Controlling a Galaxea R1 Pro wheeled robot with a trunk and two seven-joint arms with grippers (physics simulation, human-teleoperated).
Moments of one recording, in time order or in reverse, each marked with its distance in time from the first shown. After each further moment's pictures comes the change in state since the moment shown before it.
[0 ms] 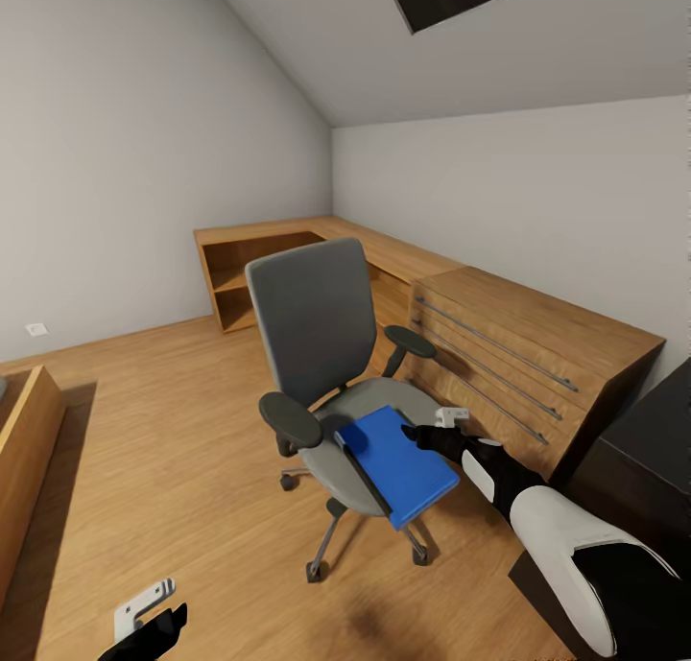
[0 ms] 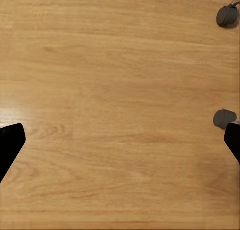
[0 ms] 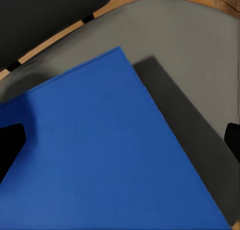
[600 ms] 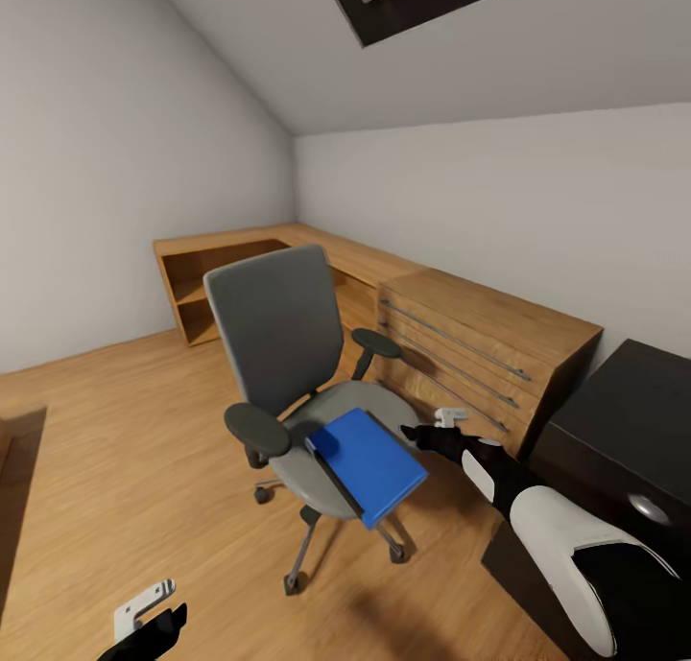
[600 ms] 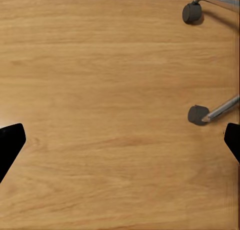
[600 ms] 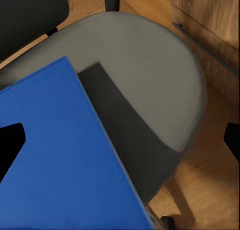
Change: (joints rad) left arm 0.000 0.000 0.000 0.000 0.000 0.000 0.001; right arm 0.000 0.000 0.000 0.000 0.000 0.002 0.008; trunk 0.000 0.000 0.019
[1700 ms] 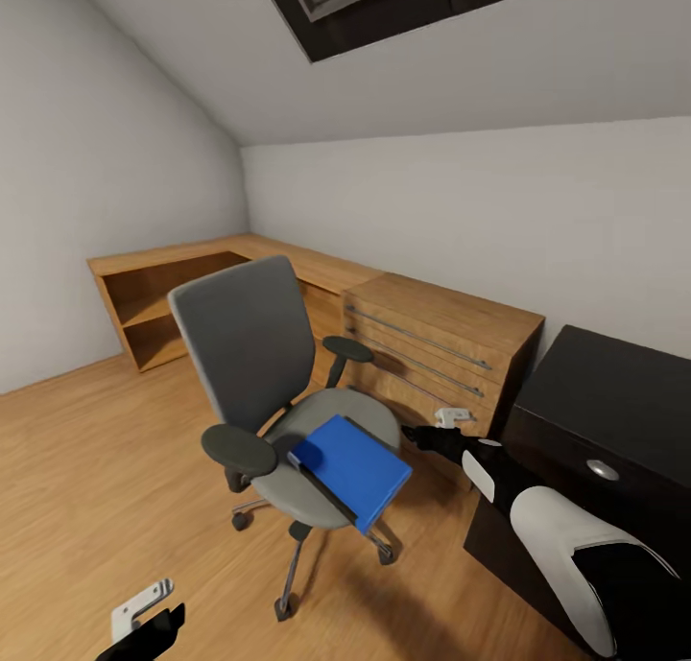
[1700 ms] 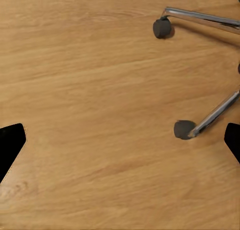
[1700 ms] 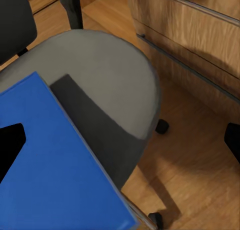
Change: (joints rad) left arm 0.000 0.002 0.006 -0.001 0.000 0.000 0.001; right arm 0.000 -0.001 0.000 0.003 0.000 -0.001 0.000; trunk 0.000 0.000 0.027
